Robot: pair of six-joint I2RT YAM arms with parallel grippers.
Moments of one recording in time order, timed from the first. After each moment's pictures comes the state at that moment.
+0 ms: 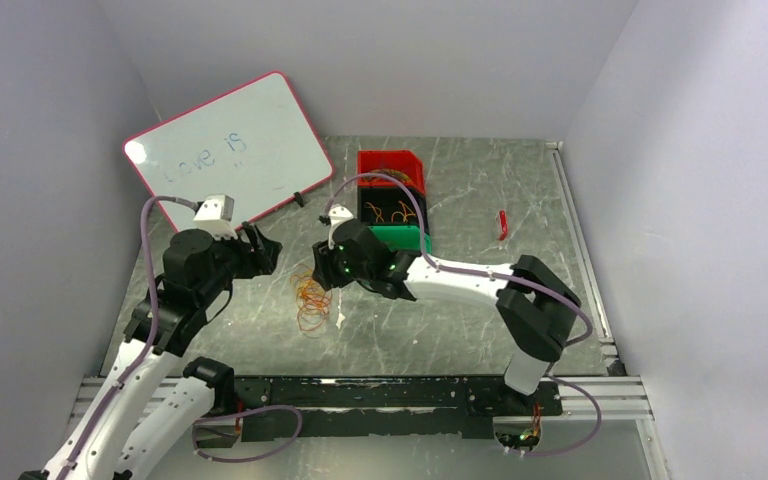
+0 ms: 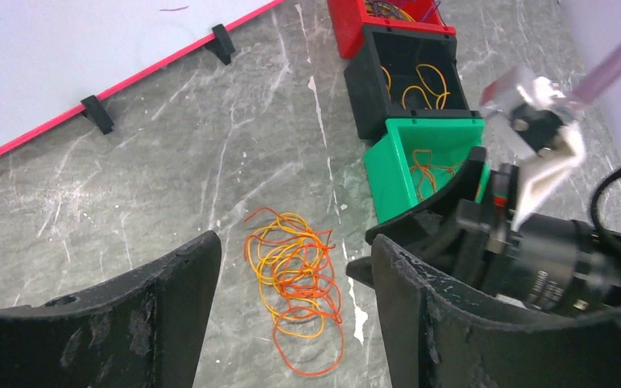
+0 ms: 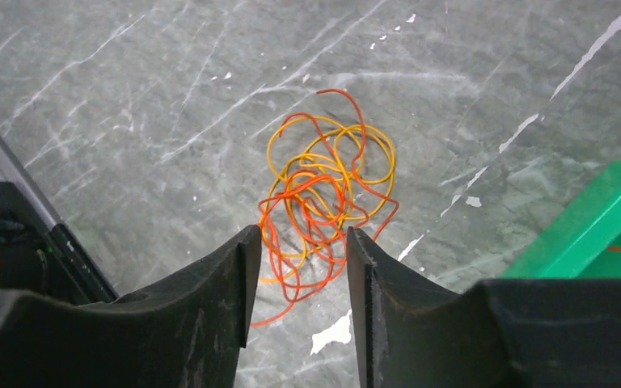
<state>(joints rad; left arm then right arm) -0.35 0.63 0.73 -0.46 -0.04 -0.41 1.01 1.70 1.10 0.02 0.02 0.39</state>
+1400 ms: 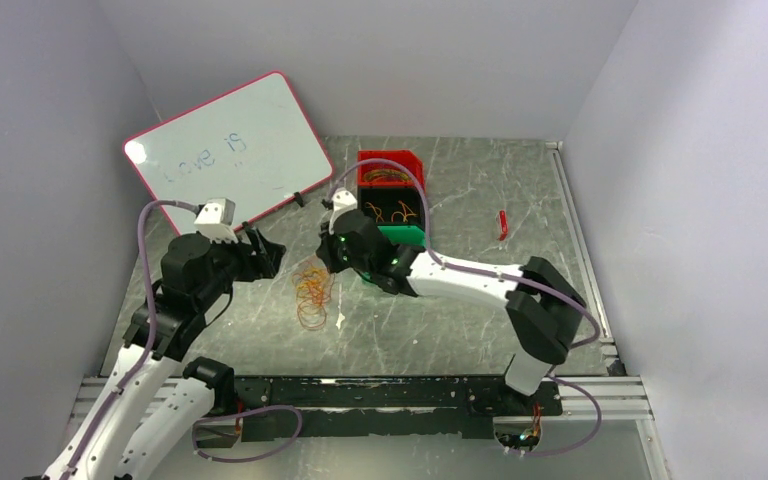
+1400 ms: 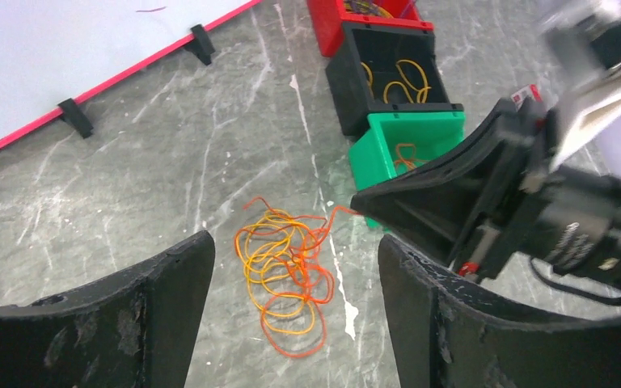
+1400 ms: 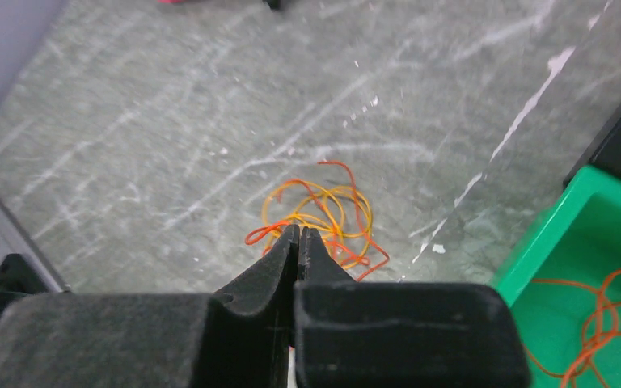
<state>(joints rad) -0.35 0.60 0.71 -0.45 -0.01 -0.41 1.01 1.73 1.14 0.08 0.15 0.42</state>
